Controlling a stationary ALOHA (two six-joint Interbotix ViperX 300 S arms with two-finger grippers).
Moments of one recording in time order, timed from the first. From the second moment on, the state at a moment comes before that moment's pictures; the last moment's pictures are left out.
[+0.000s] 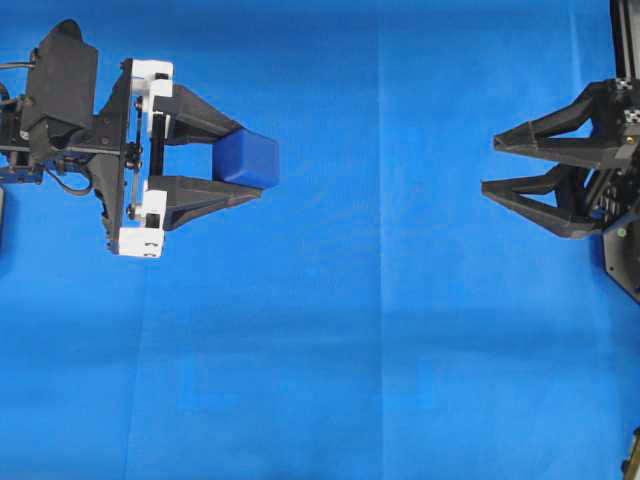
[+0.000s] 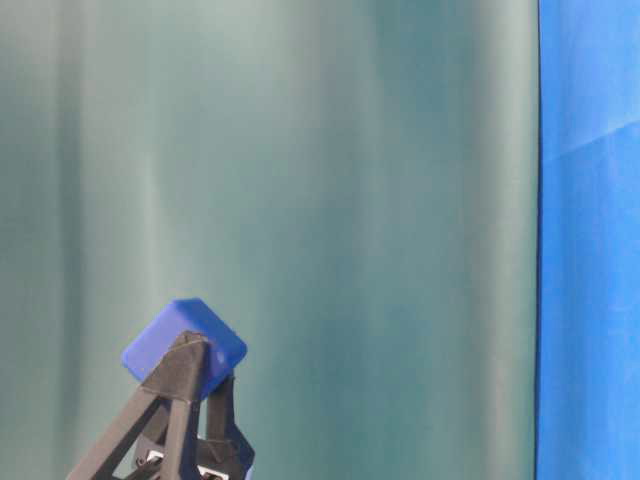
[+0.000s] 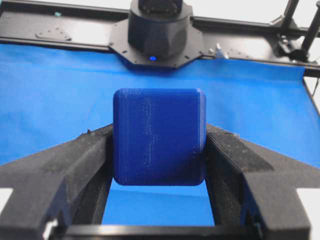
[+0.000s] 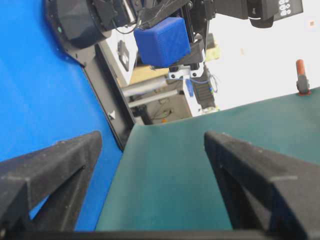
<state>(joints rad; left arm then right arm) 0.01 -0.42 0.78 0.01 -0.25 -0.09 -0.03 -0.87 1.05 -0.50 -0.19 -0.57</state>
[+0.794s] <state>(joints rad) 0.01 -0.42 0.78 0.01 -0.25 -0.09 -0.03 -0.77 1.00 -0.50 -0.26 -0.57</state>
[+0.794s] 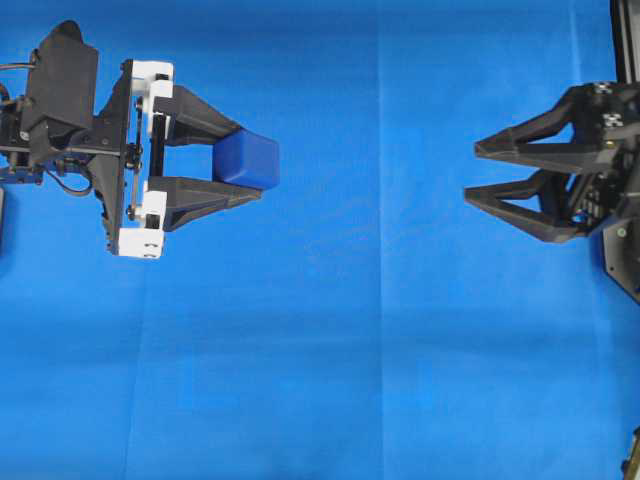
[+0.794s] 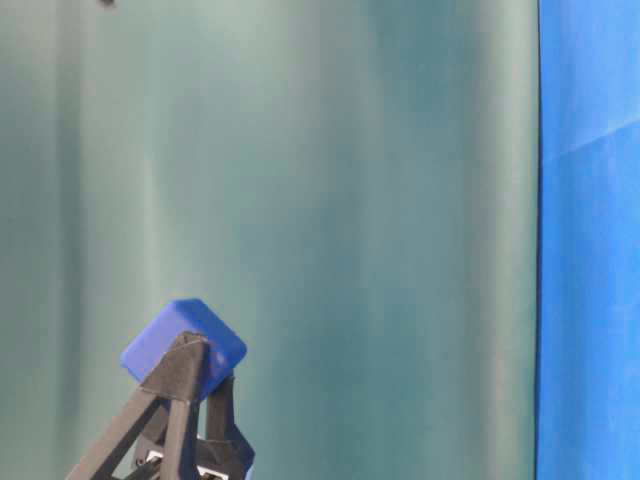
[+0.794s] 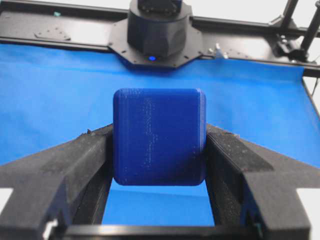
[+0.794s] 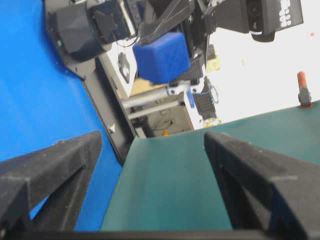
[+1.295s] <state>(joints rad) 0.00 -0.42 0.78 0.01 -0.25 -0.10 -0.03 -0.44 0.77 -0.50 -0.33 -0.57</state>
